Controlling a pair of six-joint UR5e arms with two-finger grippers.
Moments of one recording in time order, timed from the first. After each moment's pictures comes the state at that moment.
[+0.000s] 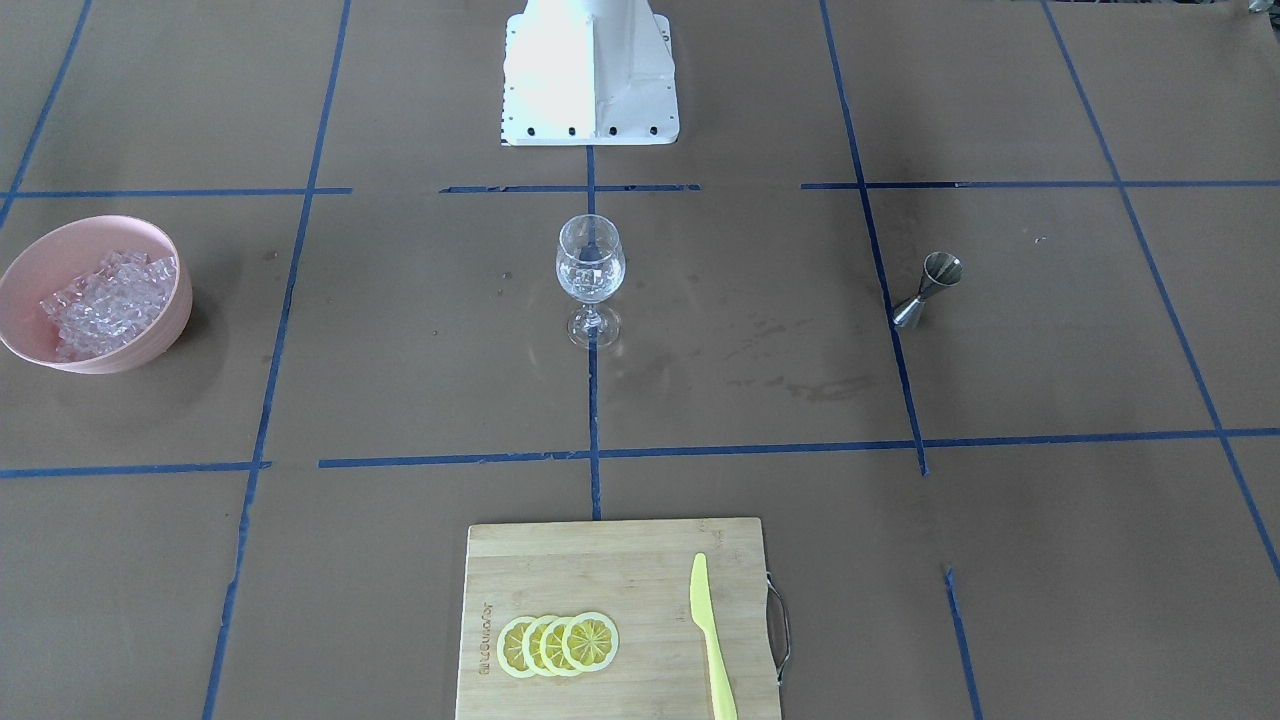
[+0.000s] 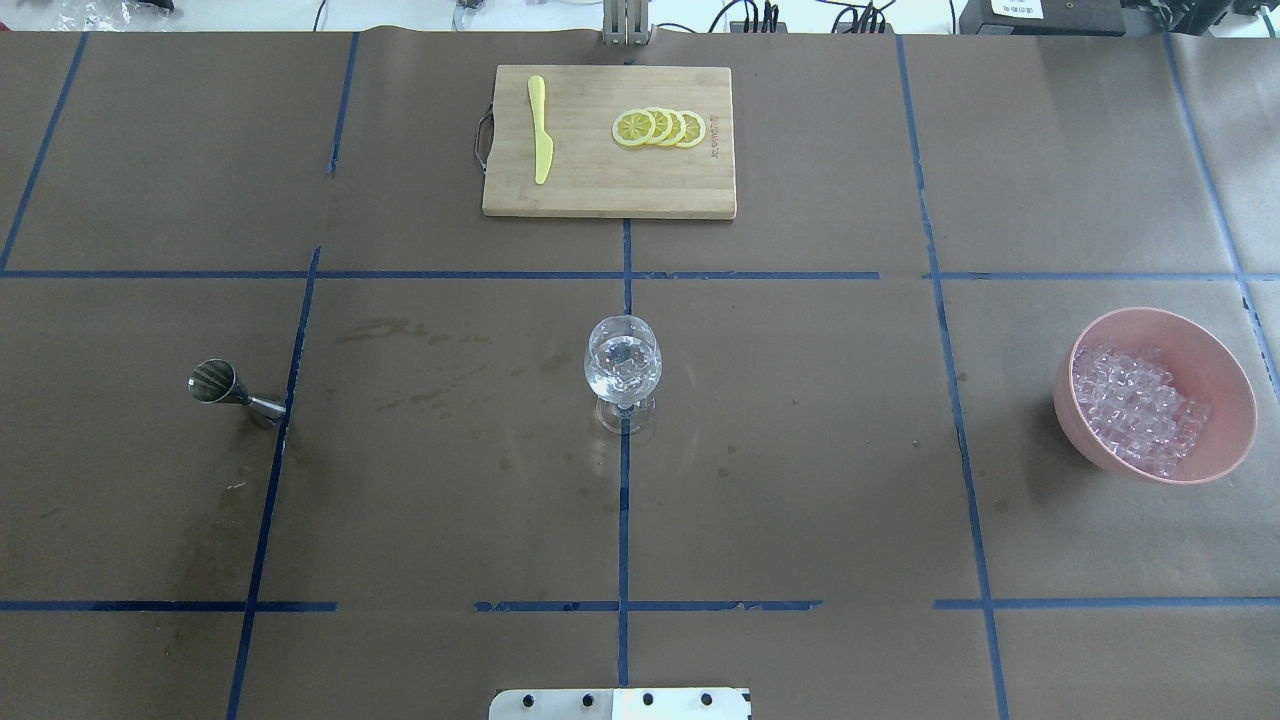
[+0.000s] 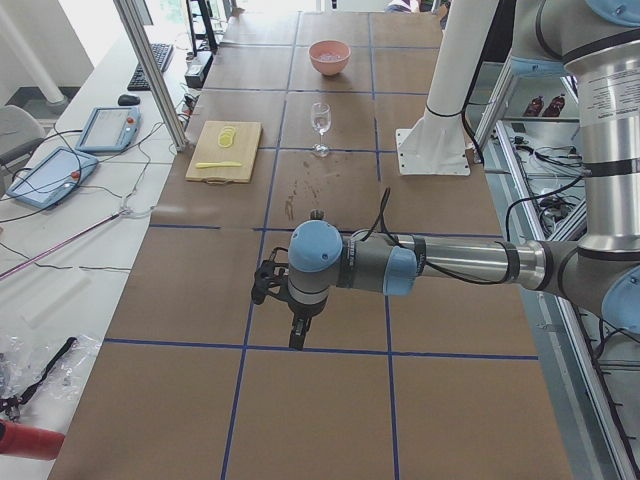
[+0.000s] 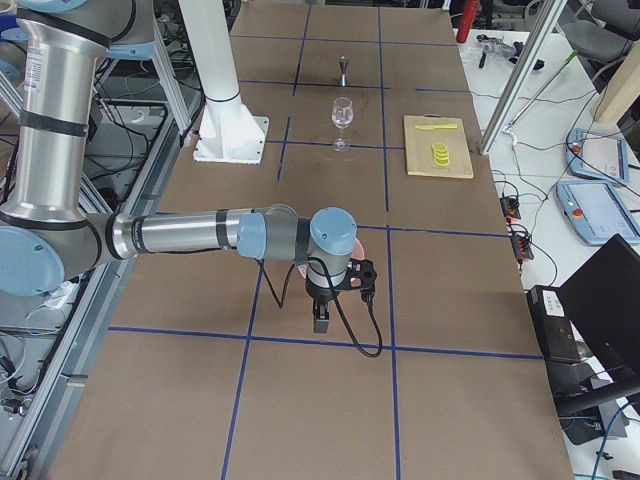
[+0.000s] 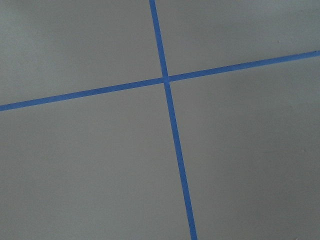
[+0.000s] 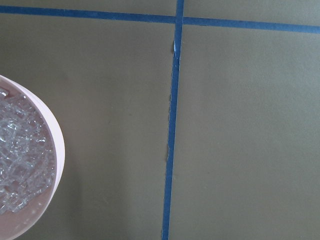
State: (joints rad) left arm -1.61 -1.37 -1.83 -1.65 -2.37 0.11; right arm 1.52 -1.77 1.88 -1.74 2.31 -0.04
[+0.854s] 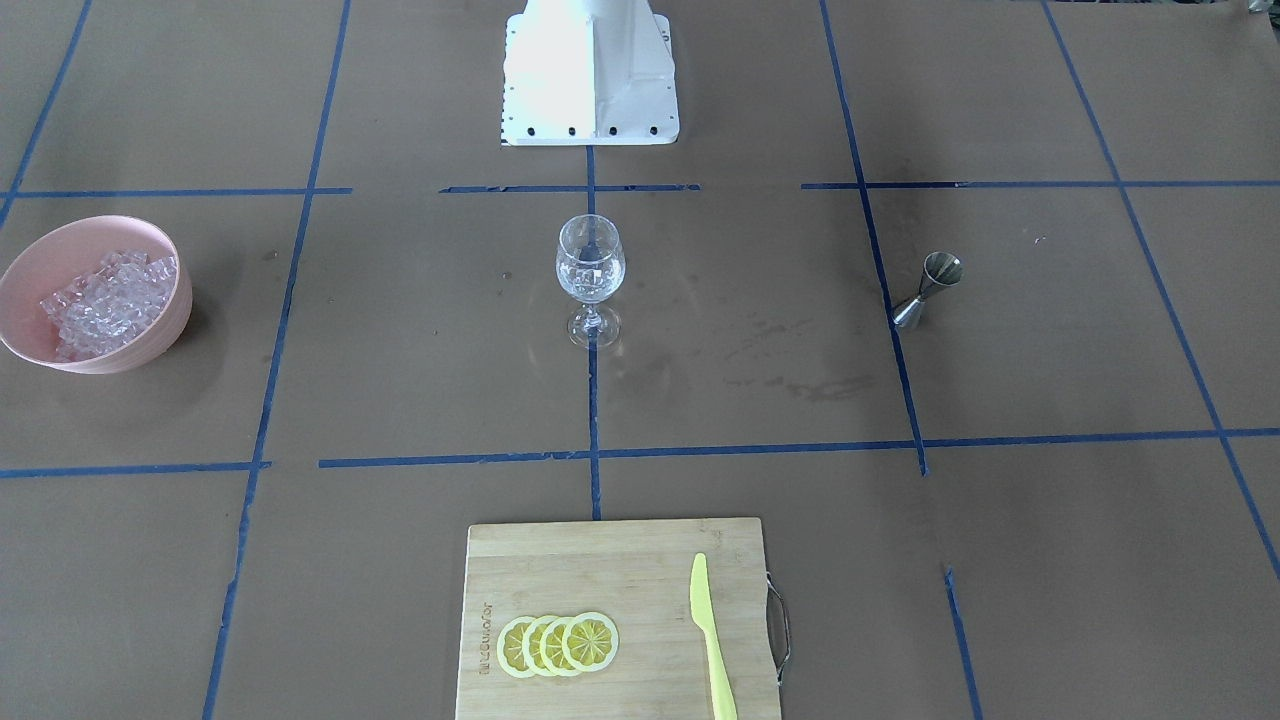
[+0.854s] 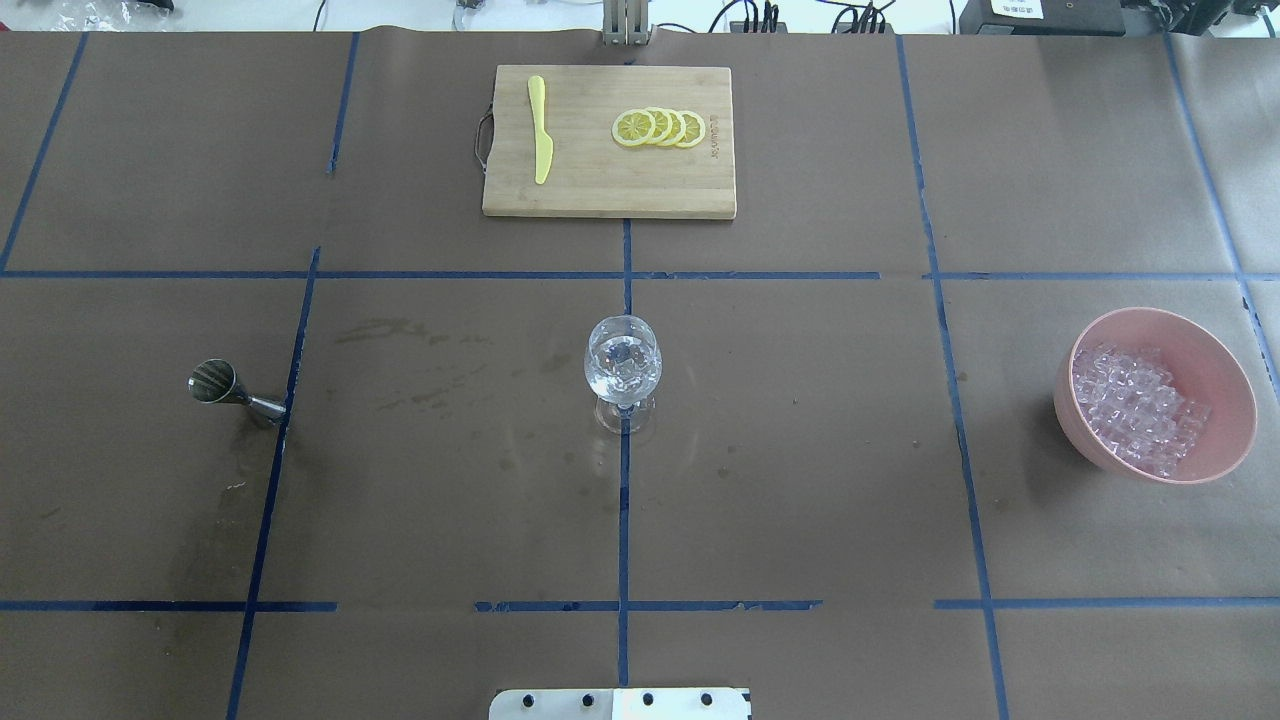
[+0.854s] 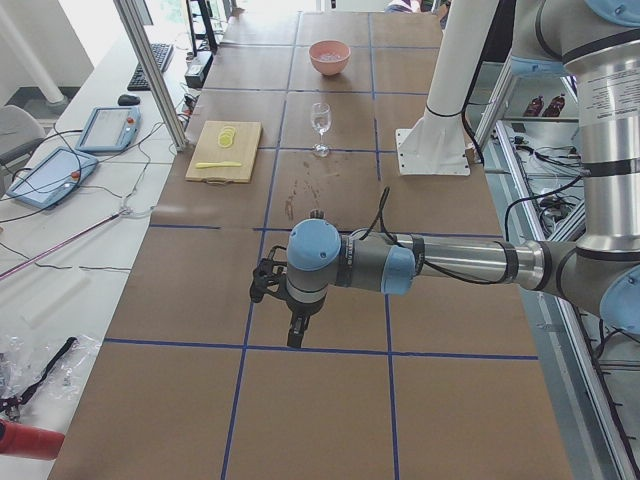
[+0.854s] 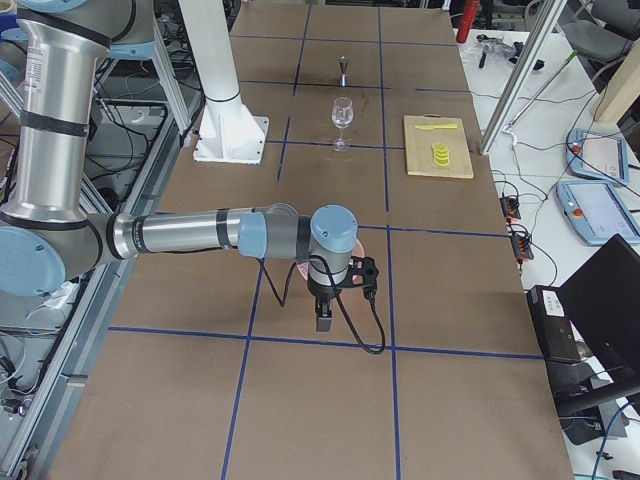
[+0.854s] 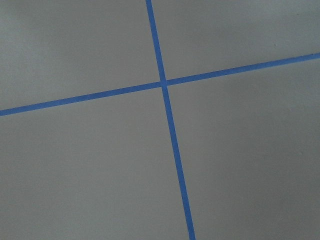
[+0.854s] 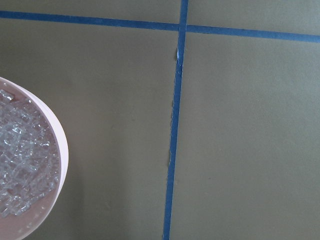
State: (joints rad) left arm -1.61 -1.38 -1.83 -1.65 -2.36 0.11; right arm 1.52 -1.77 1.88 -1.72 2.31 -0.04
